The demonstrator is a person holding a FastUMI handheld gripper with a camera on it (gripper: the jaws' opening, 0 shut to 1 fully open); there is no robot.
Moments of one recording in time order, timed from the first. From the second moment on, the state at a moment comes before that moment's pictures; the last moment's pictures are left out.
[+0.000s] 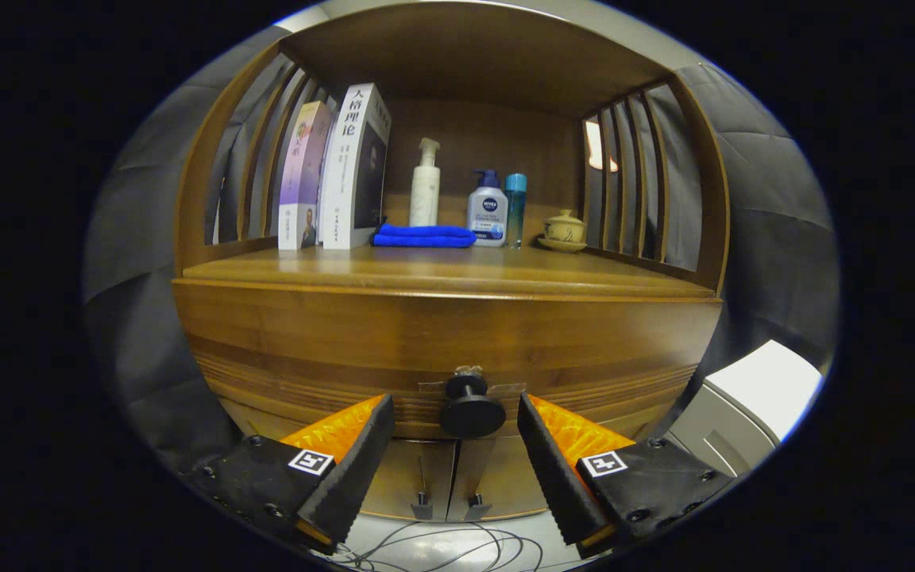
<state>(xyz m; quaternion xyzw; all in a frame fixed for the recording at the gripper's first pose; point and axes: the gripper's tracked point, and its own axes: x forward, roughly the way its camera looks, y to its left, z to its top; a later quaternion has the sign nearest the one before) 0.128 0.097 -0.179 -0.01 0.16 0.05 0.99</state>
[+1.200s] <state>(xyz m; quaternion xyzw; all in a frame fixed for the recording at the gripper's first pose) 0.124 0.087 -0.195 0.01 0.19 0.05 0.98</state>
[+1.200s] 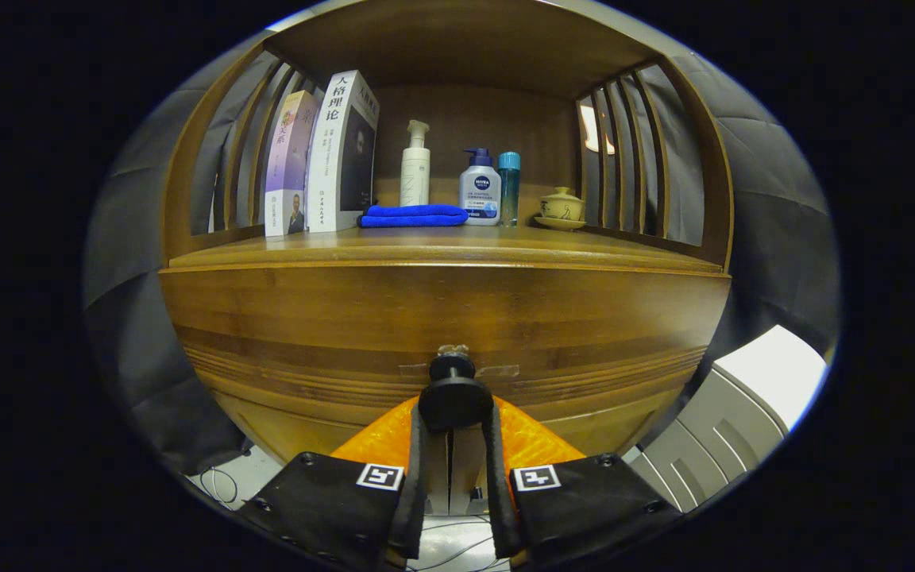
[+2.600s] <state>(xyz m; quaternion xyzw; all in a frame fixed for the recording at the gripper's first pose) 0.129 0.087 -0.184 0.03 0.15 0.05 0.99</state>
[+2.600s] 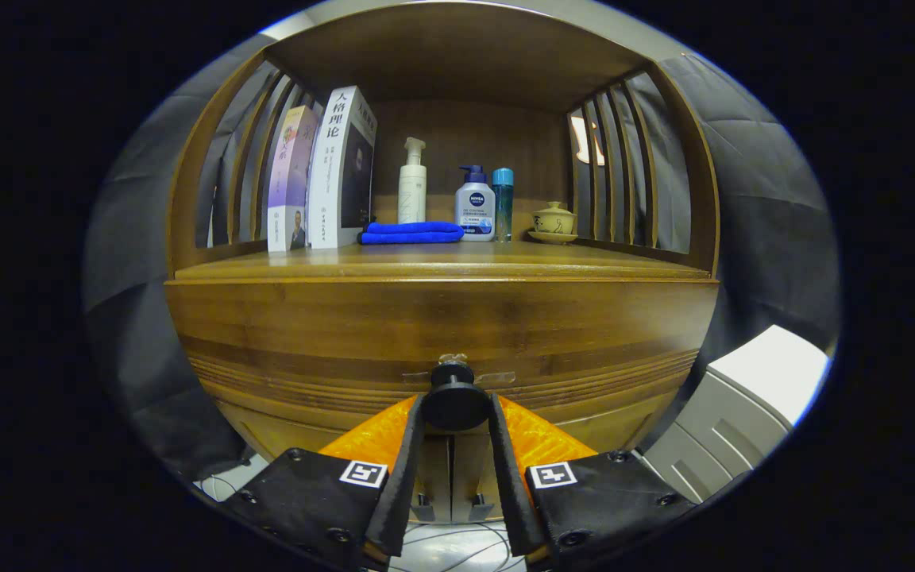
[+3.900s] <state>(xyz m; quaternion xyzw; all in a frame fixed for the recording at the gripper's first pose) 0.067 0.078 -0.181 0.02 0.16 0.07 0.98</state>
